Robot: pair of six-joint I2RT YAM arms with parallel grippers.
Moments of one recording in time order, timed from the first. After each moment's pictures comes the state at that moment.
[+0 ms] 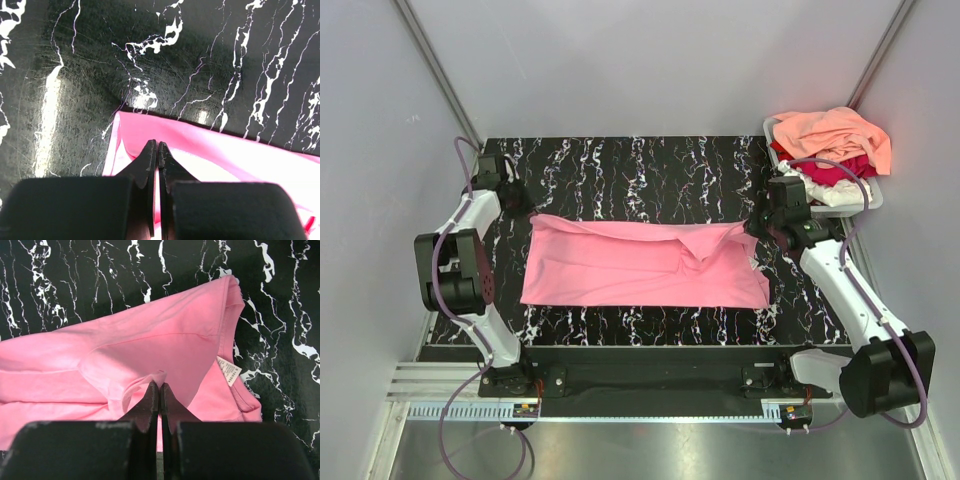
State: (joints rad) left arm 0.14 1.77 1.27 -0.43 0.19 -0.33; right arm 0.23 1.20 1.02 -0.53 0.07 0.50
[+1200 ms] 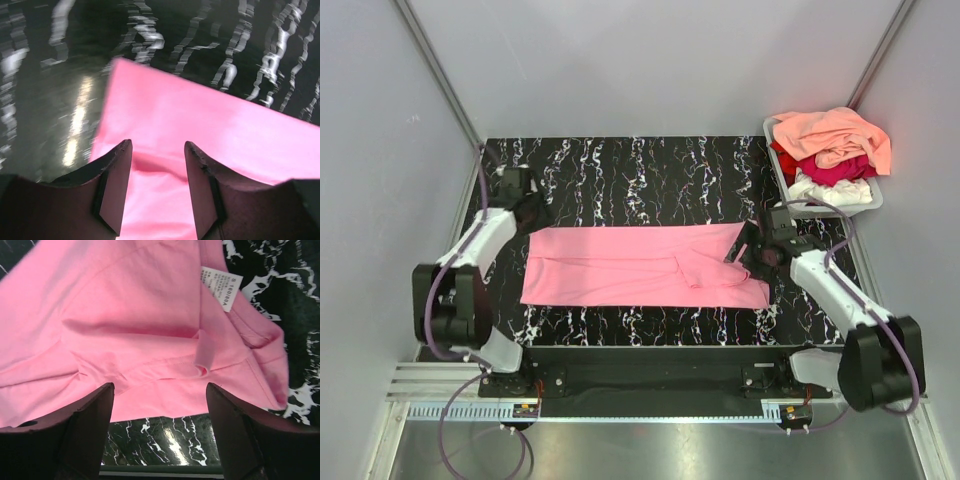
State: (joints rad) left arm -0.02 1.50 1.08 -0.50 -0.05 -0.39; right arm 0.23 1.20 0.80 -0.60 0.00 0.74
